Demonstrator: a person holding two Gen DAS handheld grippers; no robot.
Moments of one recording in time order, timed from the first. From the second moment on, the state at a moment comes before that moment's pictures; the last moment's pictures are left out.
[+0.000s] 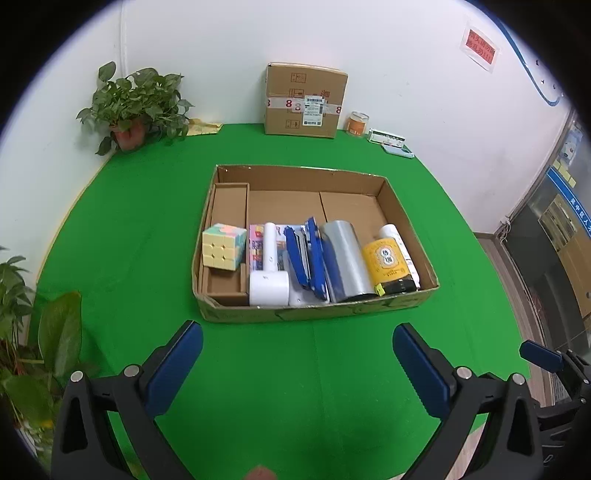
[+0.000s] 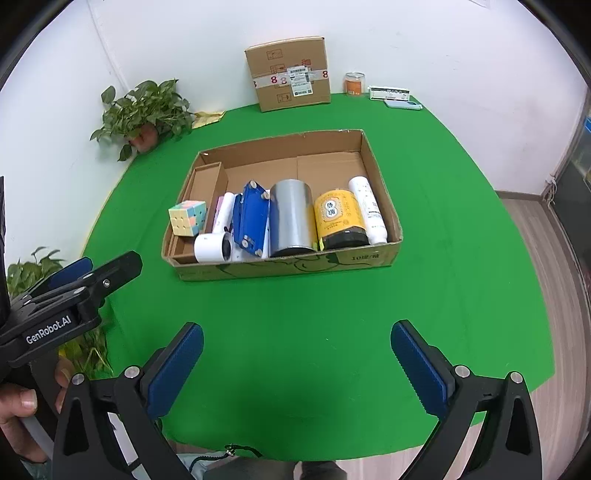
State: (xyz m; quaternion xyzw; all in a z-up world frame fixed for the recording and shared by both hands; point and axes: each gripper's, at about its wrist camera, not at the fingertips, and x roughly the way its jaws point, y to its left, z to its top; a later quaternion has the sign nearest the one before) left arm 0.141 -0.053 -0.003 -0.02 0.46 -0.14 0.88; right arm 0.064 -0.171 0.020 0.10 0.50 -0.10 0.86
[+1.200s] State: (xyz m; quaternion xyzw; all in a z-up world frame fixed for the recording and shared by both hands) left arm 0.172 -0.042 -0.015 0.00 0.48 -0.16 0.86; right arm 0.104 -0.161 -0.008 0.11 0.51 -0.14 0.84
